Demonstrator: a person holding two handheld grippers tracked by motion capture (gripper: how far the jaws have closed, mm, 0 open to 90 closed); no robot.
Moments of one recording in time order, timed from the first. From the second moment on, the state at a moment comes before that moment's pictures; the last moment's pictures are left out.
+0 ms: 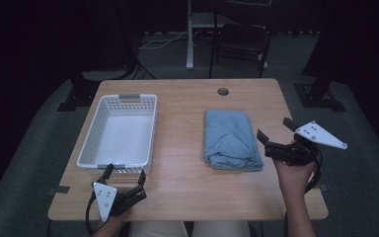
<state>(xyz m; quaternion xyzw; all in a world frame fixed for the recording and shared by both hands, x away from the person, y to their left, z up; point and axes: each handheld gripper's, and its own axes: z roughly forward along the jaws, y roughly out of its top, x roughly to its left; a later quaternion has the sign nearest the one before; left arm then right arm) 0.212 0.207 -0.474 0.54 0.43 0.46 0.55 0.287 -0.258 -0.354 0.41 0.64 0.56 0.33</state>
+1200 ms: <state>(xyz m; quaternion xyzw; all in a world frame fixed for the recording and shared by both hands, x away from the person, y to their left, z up) 0.212 0.208 -0.474 0.54 0.43 0.46 0.55 0.376 -0.252 -0.389 0.50 0.68 0.48 0.24</state>
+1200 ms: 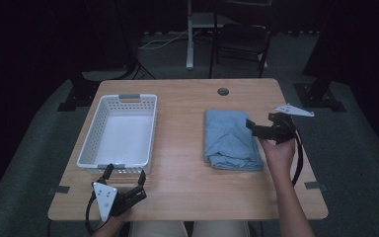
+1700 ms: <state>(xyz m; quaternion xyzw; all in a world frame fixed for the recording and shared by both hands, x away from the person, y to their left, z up) 0.212 0.207 -0.474 0.54 0.43 0.46 0.55 0.398 -0.243 -0.406 0.51 0.70 0.44 0.23</state>
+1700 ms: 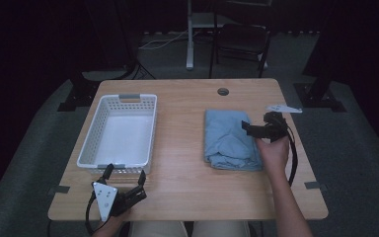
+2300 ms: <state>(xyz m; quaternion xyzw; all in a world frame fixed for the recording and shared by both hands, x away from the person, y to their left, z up) 0.212 0.207 -0.474 0.54 0.43 0.46 0.55 0.414 -0.242 -0.425 0.52 0.72 0.41 0.20</state>
